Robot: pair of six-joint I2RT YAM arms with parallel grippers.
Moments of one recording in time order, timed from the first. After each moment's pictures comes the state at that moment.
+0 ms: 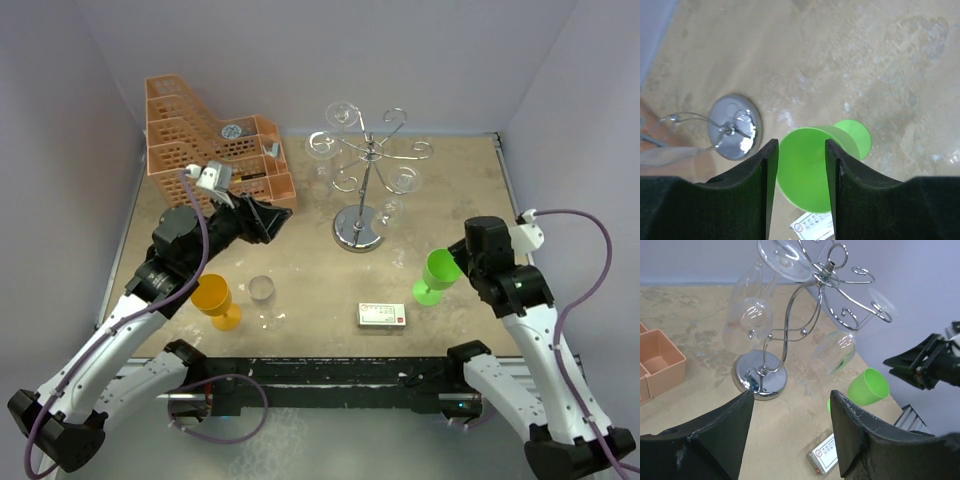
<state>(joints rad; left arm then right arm) -0.55 0.83 0.86 -0.07 0.15 -0.48 0.27 0.77 0.98 -0.95 0.54 1.03</state>
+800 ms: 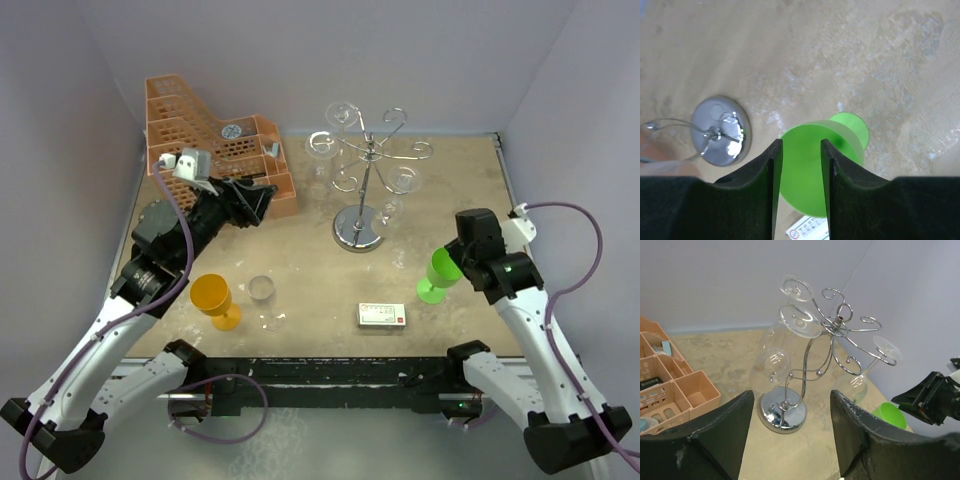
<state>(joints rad) -0.55 0.82 0.99 -0.09 0.01 -0.40 0.27 0.87 0.92 -0.96 0.56 1.08</state>
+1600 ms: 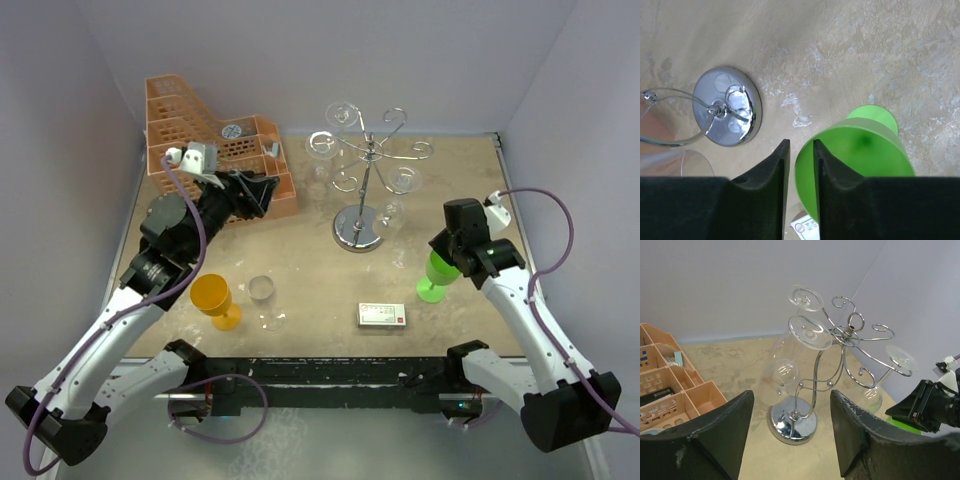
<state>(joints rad) -0.55 0.88 0.99 -0.01 -0.03 -0.35 0.27 0.99 0.92 -0.79 0.40 0.97</state>
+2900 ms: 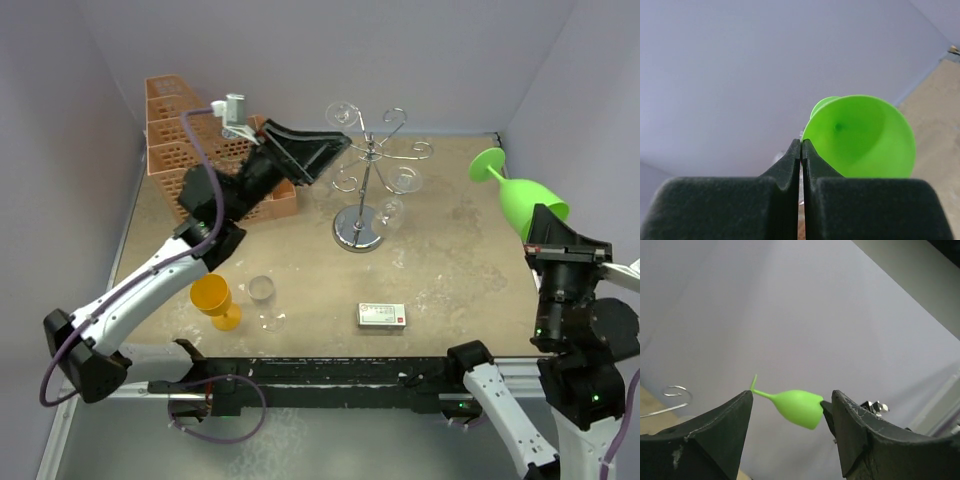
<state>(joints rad) -0.69 1.20 1.25 0.49 0.21 -0.91 0.27 0.42 1.16 -0.55 0.60 0.87</state>
